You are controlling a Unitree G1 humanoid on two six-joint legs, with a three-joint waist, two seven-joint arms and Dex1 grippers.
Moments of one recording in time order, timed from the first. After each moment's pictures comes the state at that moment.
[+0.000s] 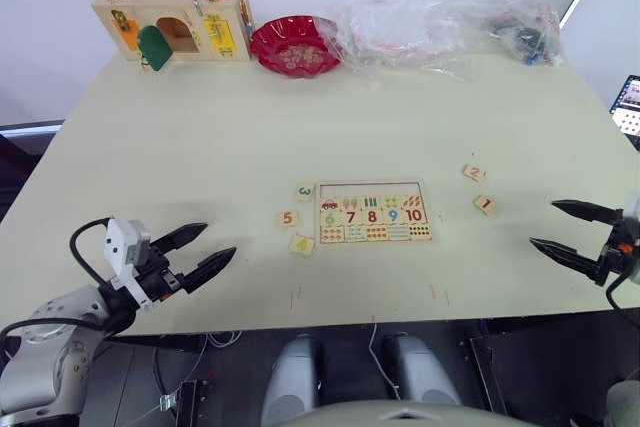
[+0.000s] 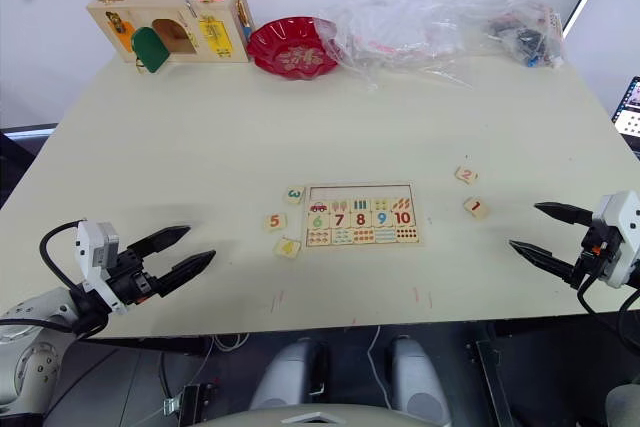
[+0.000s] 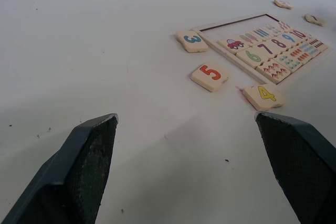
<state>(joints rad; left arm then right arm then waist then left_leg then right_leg) 0.24 0.68 0.43 -0.15 -0.61 0.30 -1.02 0.10 -0.86 -0.44 0.02 0.51 0.17 1.21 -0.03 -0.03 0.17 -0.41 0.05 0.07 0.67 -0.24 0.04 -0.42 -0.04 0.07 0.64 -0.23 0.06</state>
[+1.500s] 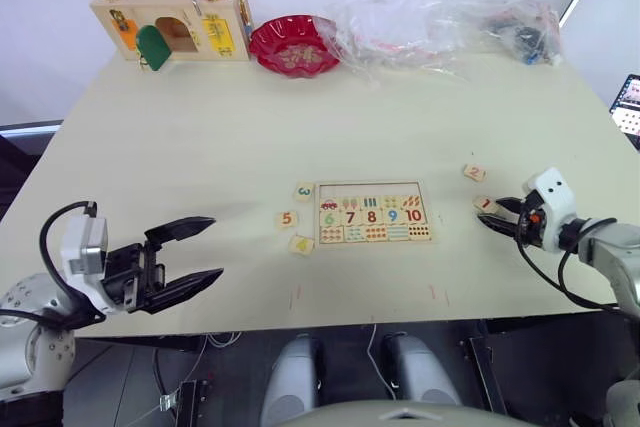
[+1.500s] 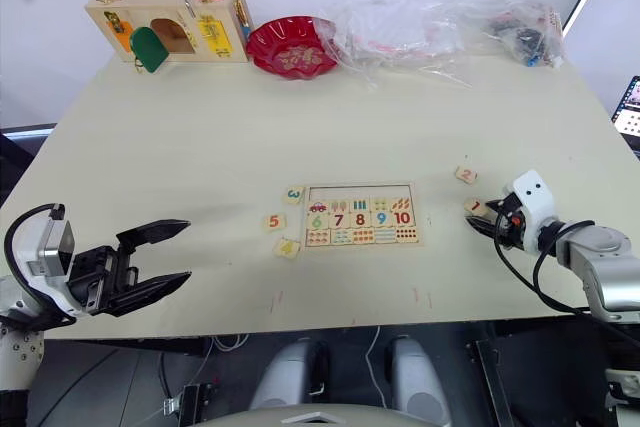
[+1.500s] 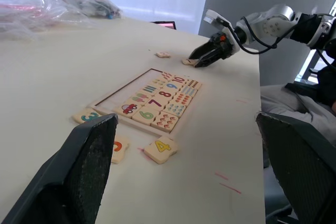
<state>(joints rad) 0.15 0.75 0.47 -0.05 -0.78 0.18 -1.50 -0.17 -0.74 -0.12 0.00 0.33 0.54 0.80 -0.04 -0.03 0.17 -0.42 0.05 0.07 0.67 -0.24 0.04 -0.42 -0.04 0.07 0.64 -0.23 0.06</state>
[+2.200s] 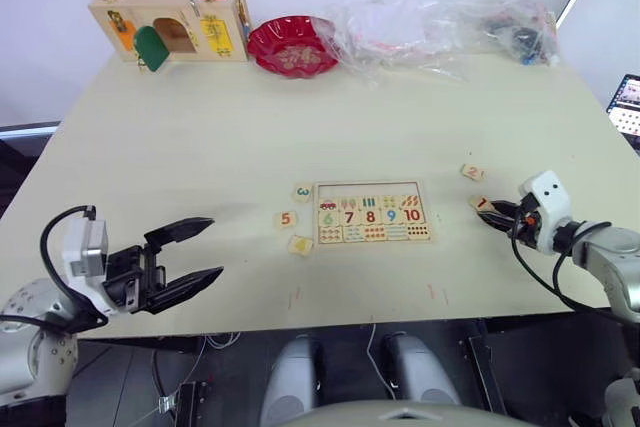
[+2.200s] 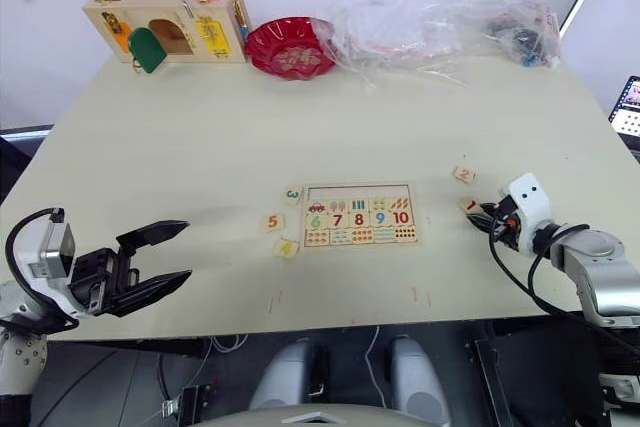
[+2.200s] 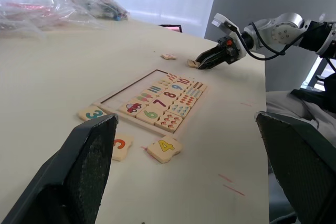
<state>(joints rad) 0.18 0.72 0.47 -0.05 -0.78 0.18 -1.46 -0.17 -0.71 -0.12 0.00 0.30 0.50 0.78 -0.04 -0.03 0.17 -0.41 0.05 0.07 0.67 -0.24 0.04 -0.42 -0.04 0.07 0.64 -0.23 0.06</state>
